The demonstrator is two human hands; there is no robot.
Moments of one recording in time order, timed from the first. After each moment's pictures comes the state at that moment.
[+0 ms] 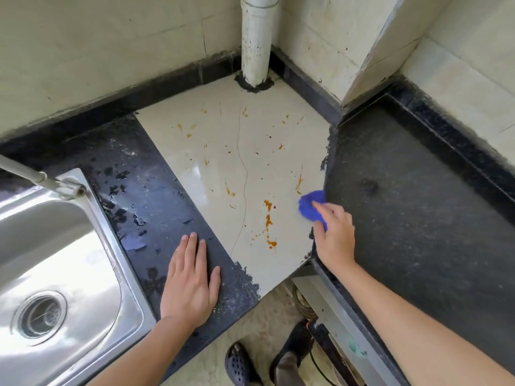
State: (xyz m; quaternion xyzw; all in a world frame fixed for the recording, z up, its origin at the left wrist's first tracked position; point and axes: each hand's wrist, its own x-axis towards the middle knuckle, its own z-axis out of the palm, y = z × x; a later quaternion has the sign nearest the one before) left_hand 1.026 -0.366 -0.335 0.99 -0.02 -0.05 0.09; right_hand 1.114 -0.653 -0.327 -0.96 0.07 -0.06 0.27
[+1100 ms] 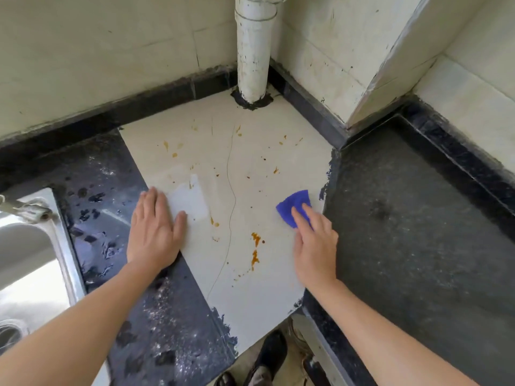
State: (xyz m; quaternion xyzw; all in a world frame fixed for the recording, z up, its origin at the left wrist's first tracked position) left_hand 1.186 -0.337 -0.343 0.99 0.10 -0.01 0.12; right_hand 1.173 -0.638 -0.344 -0.97 -0.01 -0.08 0.21
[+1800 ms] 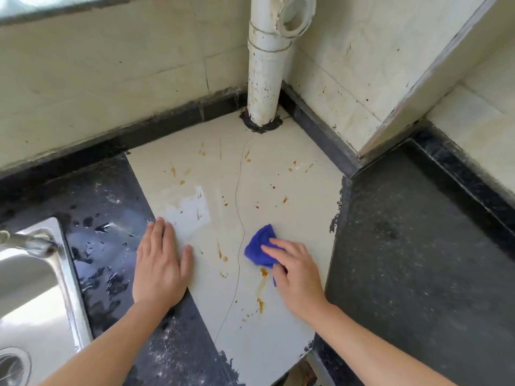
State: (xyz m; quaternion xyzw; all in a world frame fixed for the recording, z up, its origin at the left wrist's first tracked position) left_hand 1.183 -0.338 -0.339 0.98 0.11 -0.01 0.14; right_hand 1.197 -0.599 -0.317 -0.92 -0.11 0.06 0.37
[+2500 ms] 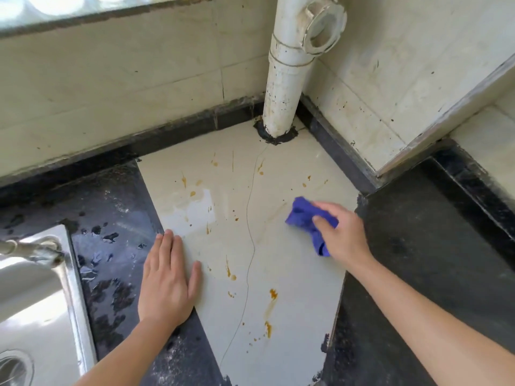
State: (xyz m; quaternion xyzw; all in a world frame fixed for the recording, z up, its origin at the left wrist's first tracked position) left_hand 1.185 -0.336 -0.340 0.99 0.11 -0.02 0.13; right_hand 1.317 -0.638 -0.286 -0.90 0.01 0.05 0.44
